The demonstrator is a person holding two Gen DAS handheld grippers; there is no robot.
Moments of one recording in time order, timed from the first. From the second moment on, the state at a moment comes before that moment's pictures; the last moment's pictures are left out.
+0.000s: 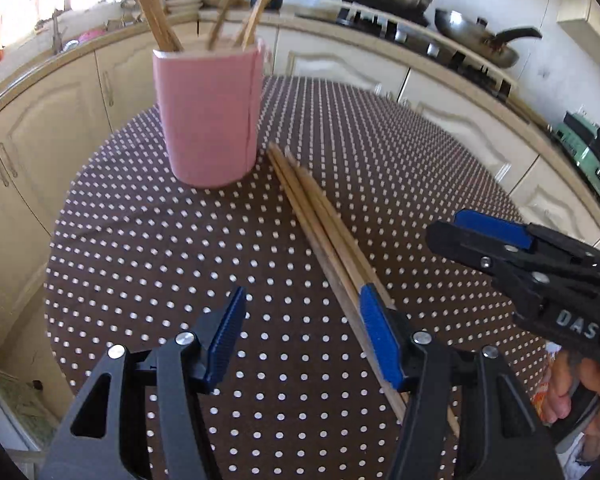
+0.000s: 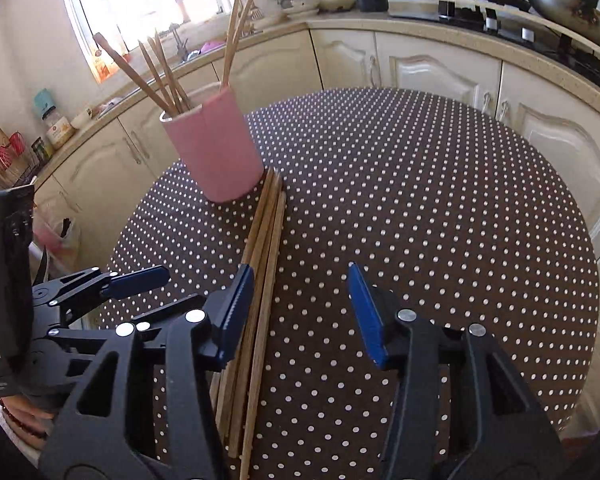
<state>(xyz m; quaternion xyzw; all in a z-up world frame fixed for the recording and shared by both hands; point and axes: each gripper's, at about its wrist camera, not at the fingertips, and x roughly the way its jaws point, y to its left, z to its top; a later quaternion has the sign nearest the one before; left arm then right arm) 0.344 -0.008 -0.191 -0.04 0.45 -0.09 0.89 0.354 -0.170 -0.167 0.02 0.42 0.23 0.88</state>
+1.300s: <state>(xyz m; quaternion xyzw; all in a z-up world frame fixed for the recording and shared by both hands) 0.394 -0.004 -0.203 -0.05 0.49 -0.08 0.87 0.402 -0.120 -0.199 -0.02 0.51 0.23 0.83</state>
